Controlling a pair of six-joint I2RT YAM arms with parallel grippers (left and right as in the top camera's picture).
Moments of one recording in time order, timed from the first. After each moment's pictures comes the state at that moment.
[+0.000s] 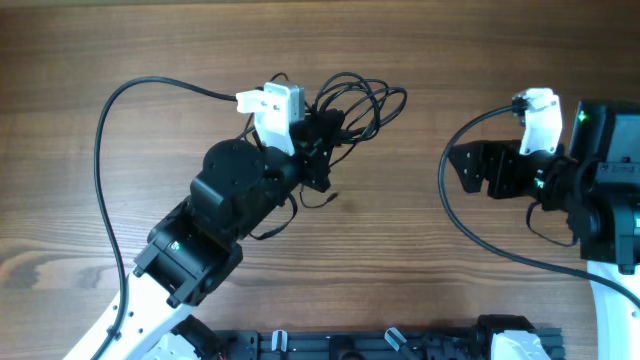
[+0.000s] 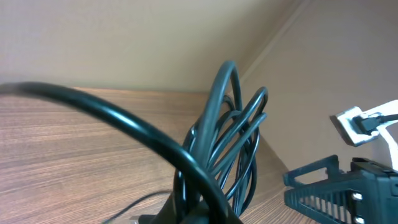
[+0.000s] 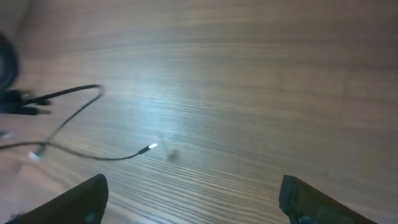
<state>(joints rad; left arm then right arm) -0.68 1.03 1.03 -0.17 0.03 -0.51 -0.03 1.07 1.31 -1.11 -0.44 0.00</state>
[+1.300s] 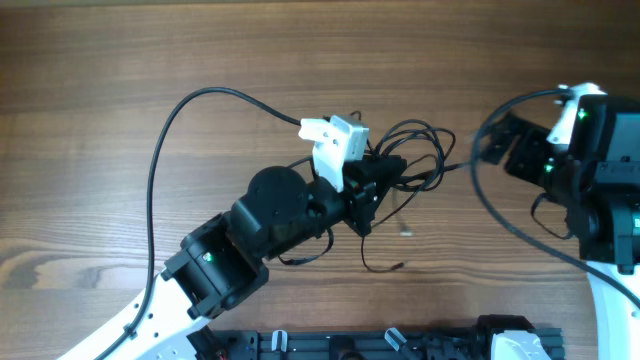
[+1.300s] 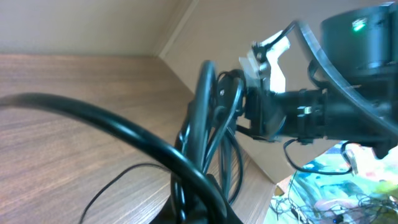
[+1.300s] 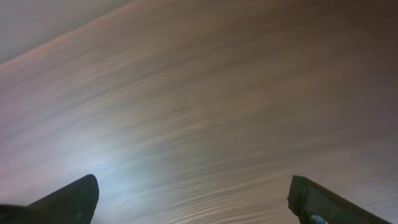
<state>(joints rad) -0.89 1.07 1.03 -0.11 0.14 -0.57 -0.03 1.08 1.31 -1.08 0.07 0.38</state>
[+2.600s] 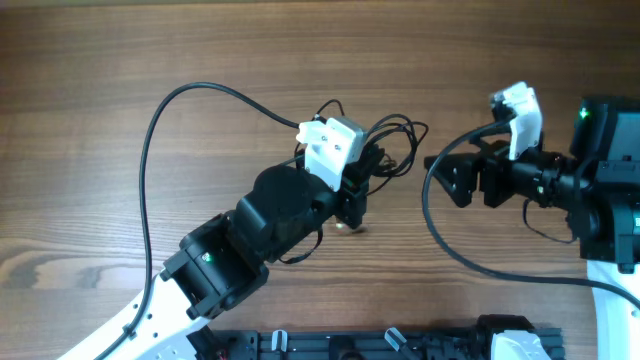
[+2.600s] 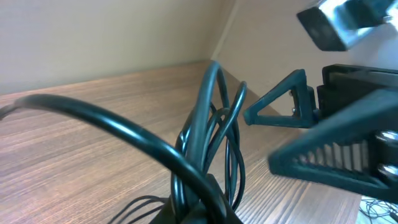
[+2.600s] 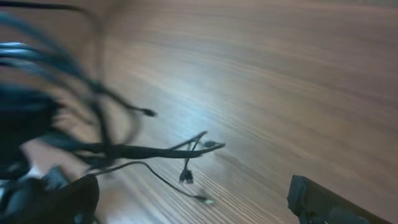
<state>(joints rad) -0.89 1.07 1.03 -0.20 -0.04 -0.33 -0.03 1.08 1.31 -1.08 -0.74 -0.22</state>
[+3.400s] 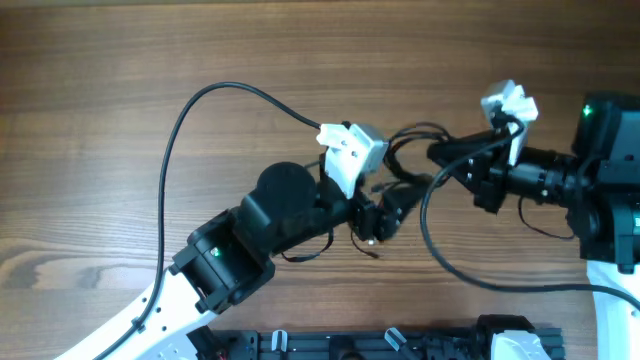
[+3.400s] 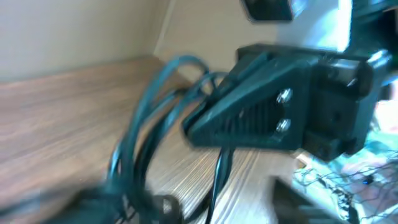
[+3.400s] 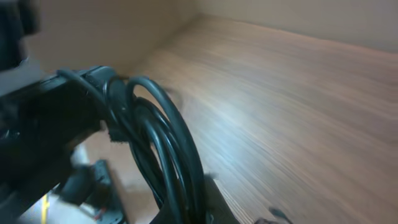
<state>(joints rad) -0.89 1.10 1.03 -0.13 0.19 -0.36 -0.03 1.08 1.31 -1.01 -0.94 -0.25</state>
